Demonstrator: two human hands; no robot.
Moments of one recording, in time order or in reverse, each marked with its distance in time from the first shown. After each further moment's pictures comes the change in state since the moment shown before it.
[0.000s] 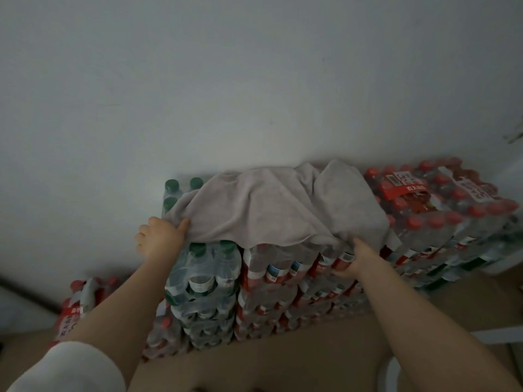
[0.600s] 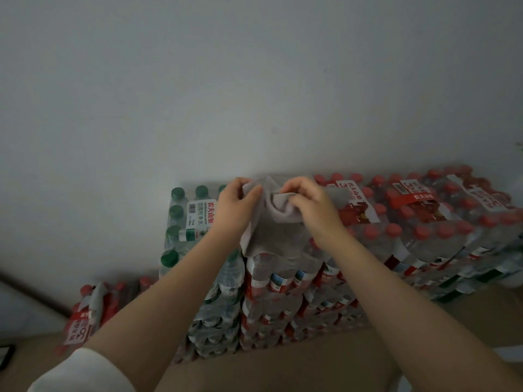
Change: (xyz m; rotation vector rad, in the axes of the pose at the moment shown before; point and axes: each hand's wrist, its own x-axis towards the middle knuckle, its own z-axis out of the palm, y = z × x) left_hand -0.092 0.106 -0.024 -0.888 -0.289 0.539; right_hand -0.154 -0.007 0.082 -0.575 -0.557 -1.149
